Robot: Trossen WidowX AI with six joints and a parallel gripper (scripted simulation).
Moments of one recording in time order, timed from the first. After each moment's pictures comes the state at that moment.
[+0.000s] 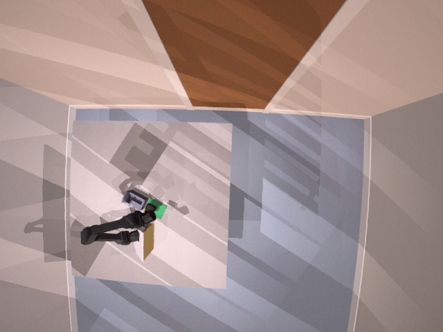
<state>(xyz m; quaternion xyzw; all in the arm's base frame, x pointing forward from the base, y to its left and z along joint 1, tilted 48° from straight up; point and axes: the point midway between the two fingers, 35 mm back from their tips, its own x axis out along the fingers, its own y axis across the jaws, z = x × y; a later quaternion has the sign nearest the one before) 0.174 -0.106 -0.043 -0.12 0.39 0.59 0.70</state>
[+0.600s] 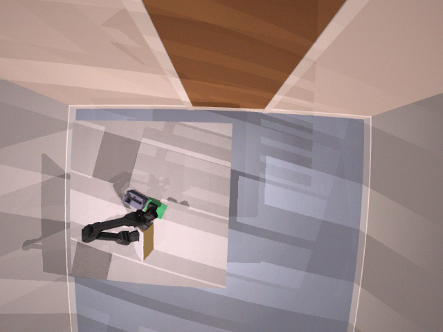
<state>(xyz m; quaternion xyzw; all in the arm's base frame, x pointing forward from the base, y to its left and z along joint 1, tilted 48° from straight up) 0.174 -0.085 -0.062 -0.12 0.39 0.59 0.70</state>
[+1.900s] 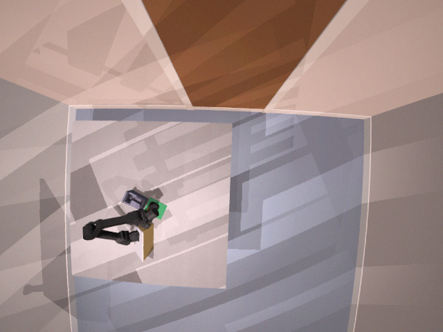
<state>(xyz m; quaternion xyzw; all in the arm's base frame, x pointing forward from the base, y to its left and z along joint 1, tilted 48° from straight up) 0.173 -0.064 -0.079 -0.12 0.38 0.59 0.70</state>
